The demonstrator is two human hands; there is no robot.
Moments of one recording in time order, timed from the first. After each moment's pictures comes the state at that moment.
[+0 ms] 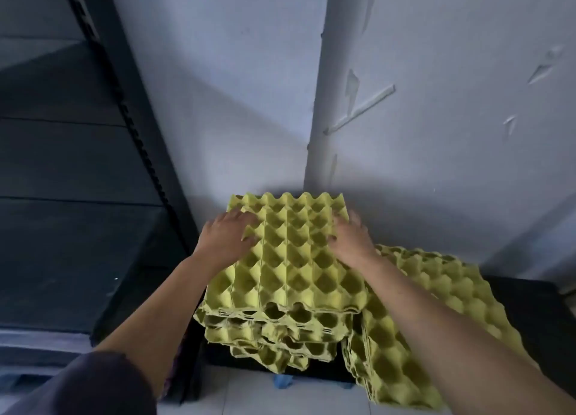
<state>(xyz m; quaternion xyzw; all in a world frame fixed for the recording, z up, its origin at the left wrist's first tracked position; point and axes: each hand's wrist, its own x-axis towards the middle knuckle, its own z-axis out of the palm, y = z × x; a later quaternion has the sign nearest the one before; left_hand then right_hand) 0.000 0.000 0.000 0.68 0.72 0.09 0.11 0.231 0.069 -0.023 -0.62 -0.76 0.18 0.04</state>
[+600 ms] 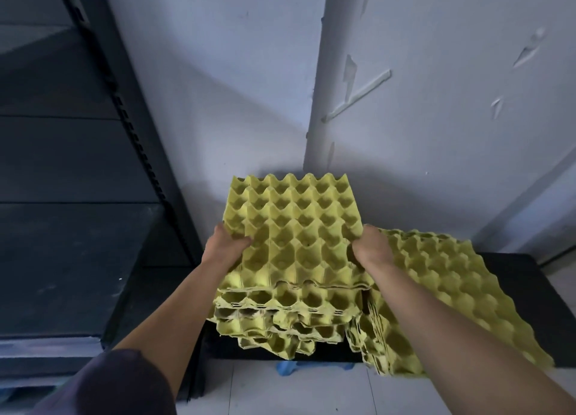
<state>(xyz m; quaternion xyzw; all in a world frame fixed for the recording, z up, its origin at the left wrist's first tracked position) -0.022 -0.011 -0.040 0.38 0.78 0.30 0.40 0.241 0.039 -0.046 -0.77 -0.58 0.22 0.14</state>
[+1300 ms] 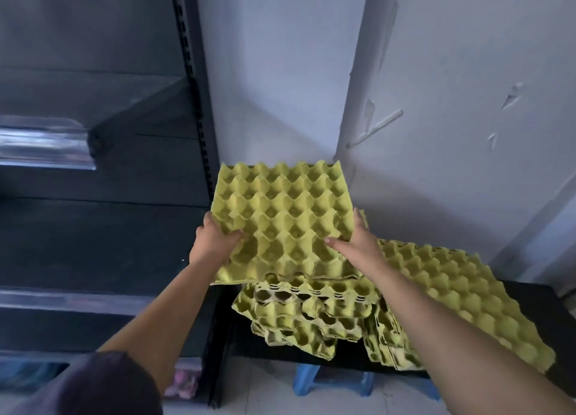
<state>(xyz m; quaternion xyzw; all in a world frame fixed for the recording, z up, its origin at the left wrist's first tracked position) -0.082 -0.119 0.028 0.39 0.81 0.34 0.26 0.175 -0.070 0.034 -0.62 -0.67 0.33 0.24</state>
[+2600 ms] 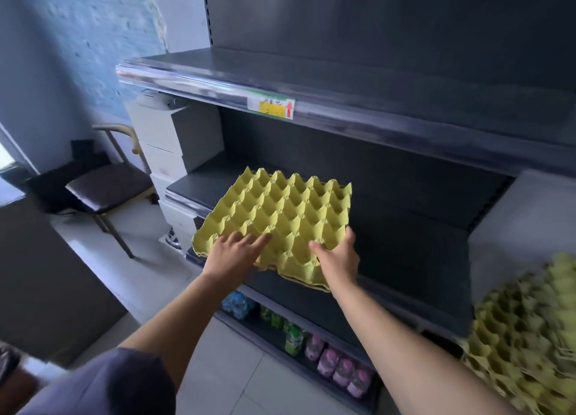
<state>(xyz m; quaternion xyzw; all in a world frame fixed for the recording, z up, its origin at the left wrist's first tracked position) -0.576 -0.407 -0.010 0.57 0.82 -0.03 -0.08 -0.422 -0.285 -0.015 -0.53 -0.64 0.48 0.28</state>
